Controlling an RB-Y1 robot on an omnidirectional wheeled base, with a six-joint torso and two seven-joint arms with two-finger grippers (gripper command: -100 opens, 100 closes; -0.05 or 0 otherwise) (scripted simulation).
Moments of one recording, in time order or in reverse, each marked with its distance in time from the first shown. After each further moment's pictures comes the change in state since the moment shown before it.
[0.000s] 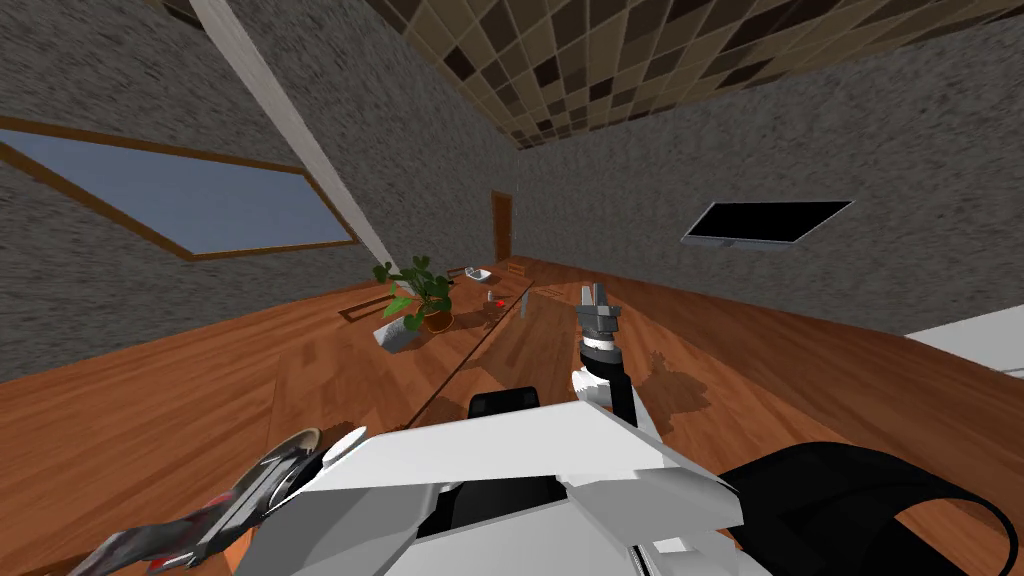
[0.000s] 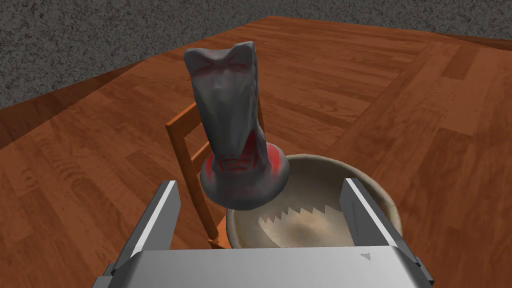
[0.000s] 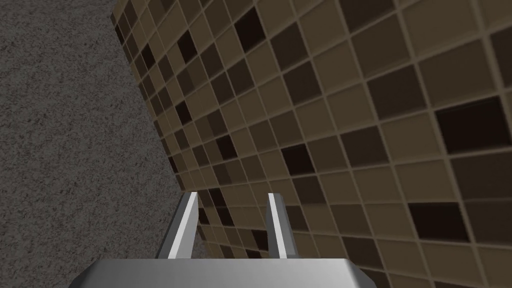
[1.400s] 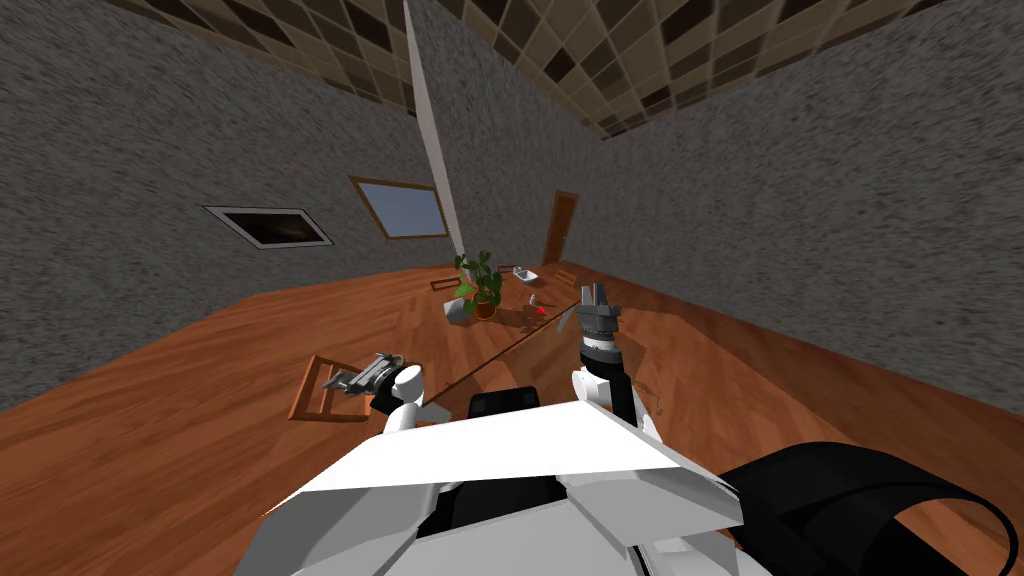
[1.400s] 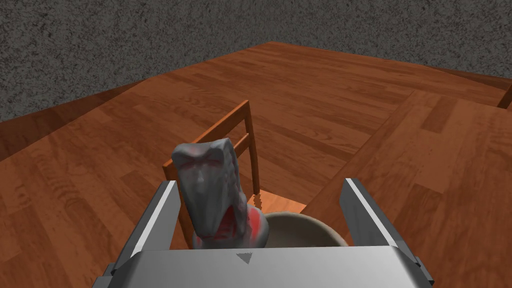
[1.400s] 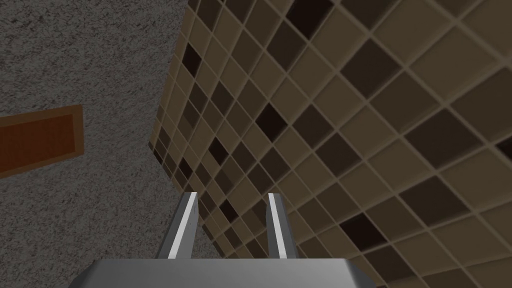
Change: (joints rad) left arm -0.168 -0.138 -0.226 -0.233 -0.122 0.072 -0.229; right arm 0.000 0.000 0.000 0.000 0.000 0.000 0.000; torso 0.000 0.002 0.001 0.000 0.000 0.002
